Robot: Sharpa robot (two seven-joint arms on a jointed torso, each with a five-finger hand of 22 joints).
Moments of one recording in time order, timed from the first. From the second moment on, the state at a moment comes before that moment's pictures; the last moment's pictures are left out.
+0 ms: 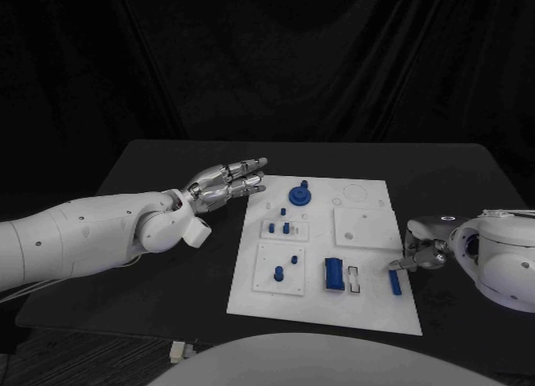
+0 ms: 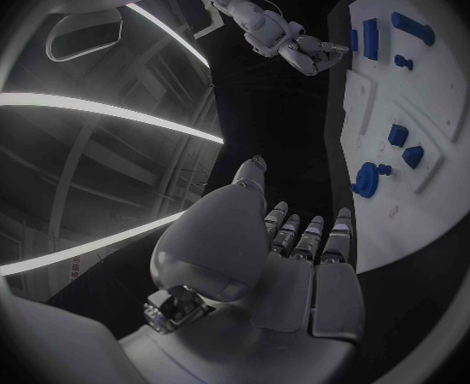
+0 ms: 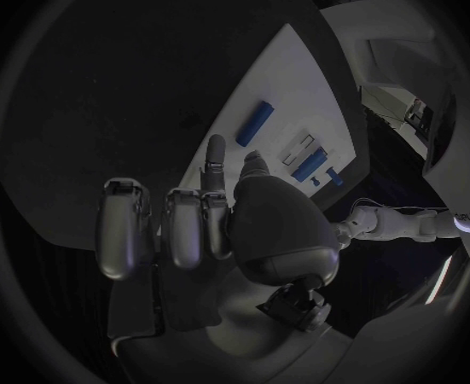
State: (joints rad) left arm 1.11 -0.88 -0.21 1.38 -0.18 0.19 0.56; left_hand 1.51 0.21 -0.21 0.16 0.45 0.23 0.07 0.03 0.03 0.04 0.08 0.01 0.01 0.03 0.19 0.01 0.01 0.16 0.06 0.29 0.04 0.12; right arm 1.22 -1.11 -0.21 1.87 -1.55 0.18 -0.61; right_hand 1.14 0.09 -0.28 0.29 0.24 1.21 0.00 0.26 0.52 1.46 -0.05 1.57 1.31 1.47 -0.11 1.51 1.31 0.03 1.47 0.00 1.44 1.31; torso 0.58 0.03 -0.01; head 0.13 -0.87
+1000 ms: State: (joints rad) left arm 1.11 -0.88 -0.21 1.37 -0.18 0.19 0.56; left_hand 1.51 0.22 -0.21 0.15 0.45 0.23 0.07 0.03 0.03 0.06 0.09 0.01 0.01 0.03 0.19 0.02 0.01 0.16 0.06 0.29 0.04 0.12; right arm 1.15 -1.07 -0.20 1.84 -1.51 0.14 -0.62; right_hand 1.23 0.06 -0.18 0.22 0.34 1.16 0.03 0.17 0.61 1.47 -0.04 1.57 1.31 1.47 -0.11 1.47 1.31 0.03 1.46 0.00 1.40 1.31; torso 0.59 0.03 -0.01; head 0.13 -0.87
